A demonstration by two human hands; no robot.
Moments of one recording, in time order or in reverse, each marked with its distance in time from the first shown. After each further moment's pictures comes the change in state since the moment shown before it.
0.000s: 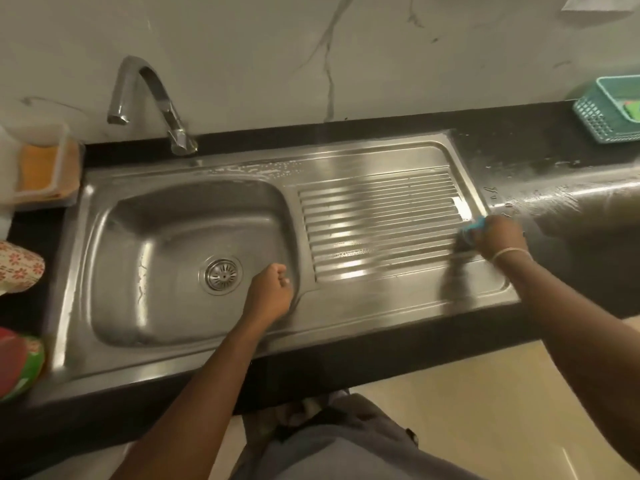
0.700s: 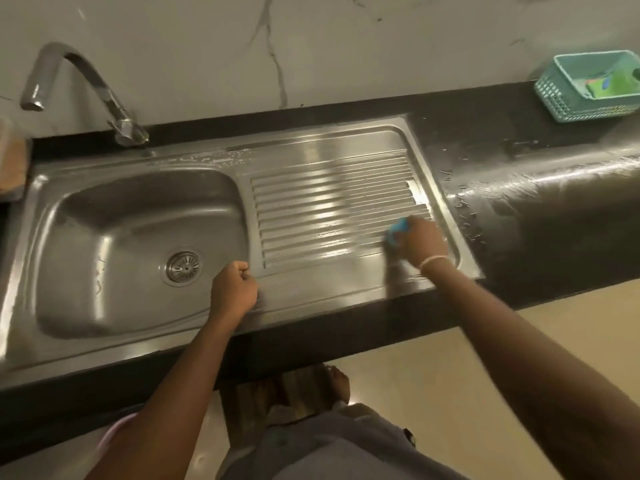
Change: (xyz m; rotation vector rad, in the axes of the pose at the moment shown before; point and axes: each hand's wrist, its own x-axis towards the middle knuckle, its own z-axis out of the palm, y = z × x) left_hand -0.031 0.029 0.043 0.020 0.180 -0.140; right_hand -0.042 0.003 0.023 0.066 -0.108 -0.201
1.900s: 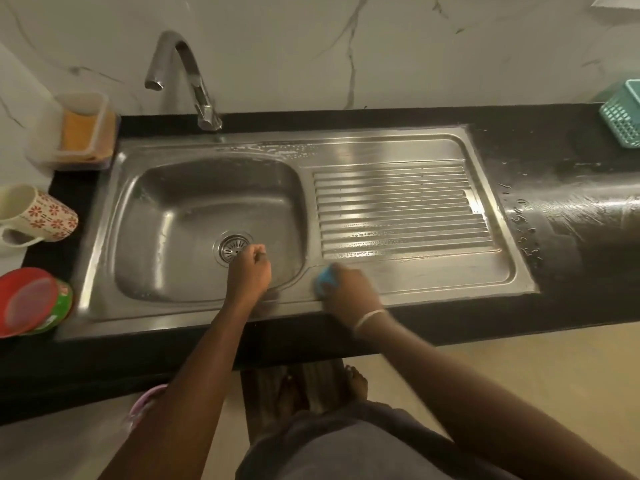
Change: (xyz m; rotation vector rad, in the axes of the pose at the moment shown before) left_hand -0.002 -0.035 -0.074 -0.147 0.076 -0.005; right_hand -0.134 -0.158 0.115 0.063 -0.252 -0.345
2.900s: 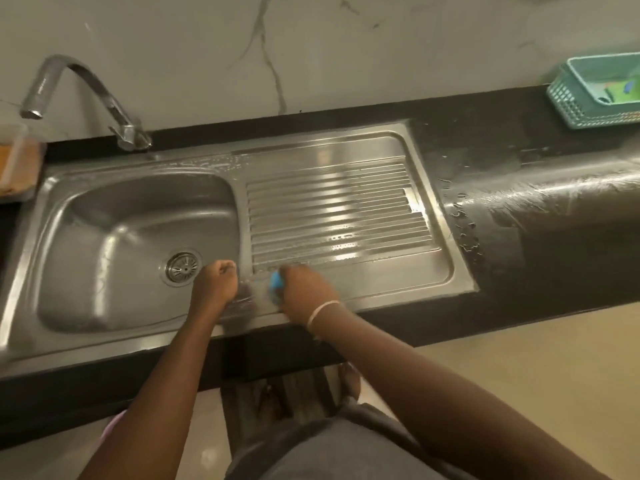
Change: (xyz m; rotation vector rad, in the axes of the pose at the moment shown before) left_hand -0.007 0.049 0.072 0.162 0.004 -0.048; right_hand 0.012 0.053 -0.056 0.002 -0.077 -0.127
